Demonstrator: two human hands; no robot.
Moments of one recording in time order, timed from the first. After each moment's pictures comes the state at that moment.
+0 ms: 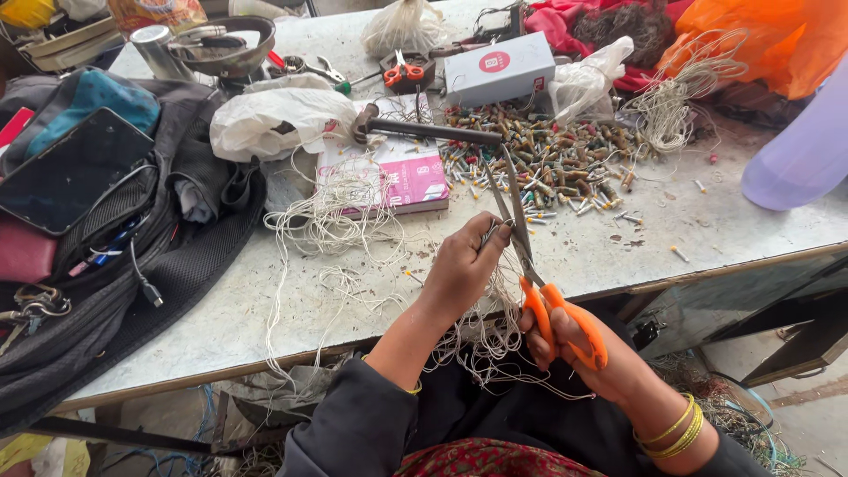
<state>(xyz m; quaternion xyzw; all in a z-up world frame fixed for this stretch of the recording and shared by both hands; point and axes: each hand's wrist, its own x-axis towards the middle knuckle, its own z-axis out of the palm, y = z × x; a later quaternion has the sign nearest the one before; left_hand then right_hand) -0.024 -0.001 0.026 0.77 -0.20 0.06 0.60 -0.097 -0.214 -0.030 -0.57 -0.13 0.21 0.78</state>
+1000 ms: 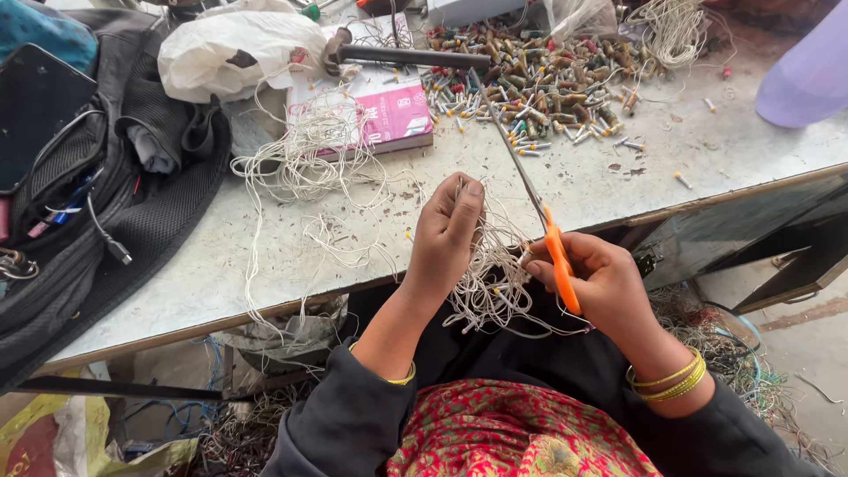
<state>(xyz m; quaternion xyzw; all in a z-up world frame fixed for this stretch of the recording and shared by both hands) -0.049 -0.006 -0.014 0.55 -0.19 -0.01 0.81 -0.110 -0.217 -0.034 -0.77 -0.07 -0.03 0.64</state>
